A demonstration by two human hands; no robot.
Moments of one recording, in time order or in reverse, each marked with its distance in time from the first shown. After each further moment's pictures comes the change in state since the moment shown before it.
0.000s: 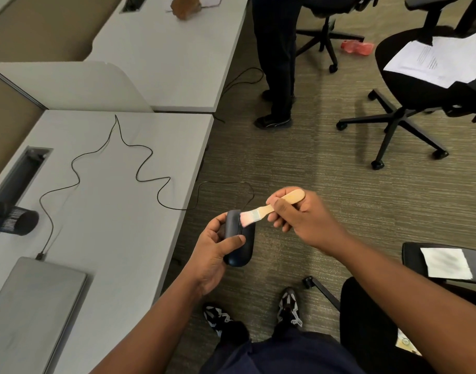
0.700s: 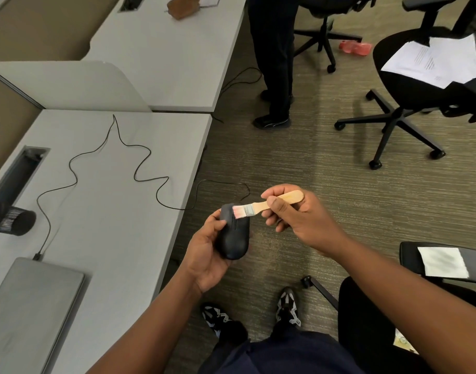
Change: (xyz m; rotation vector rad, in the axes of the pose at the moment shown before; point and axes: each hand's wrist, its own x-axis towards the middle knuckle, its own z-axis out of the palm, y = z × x) left_hand -0.001 0.008 0.008 -0.291 -0.051 -0.091; right_hand -0.002 0.000 0.001 0.159 -0.034 -0.022
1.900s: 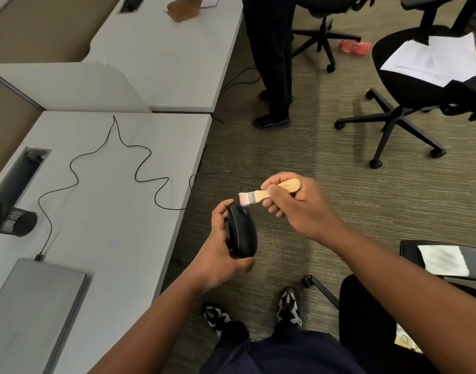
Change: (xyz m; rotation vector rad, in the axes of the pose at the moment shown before) left_hand -0.008 0.001 -0.006 0.934 -0.215 0.262; right_hand 0.002 -0.028 0.007 -0.268 0.103 -0.107
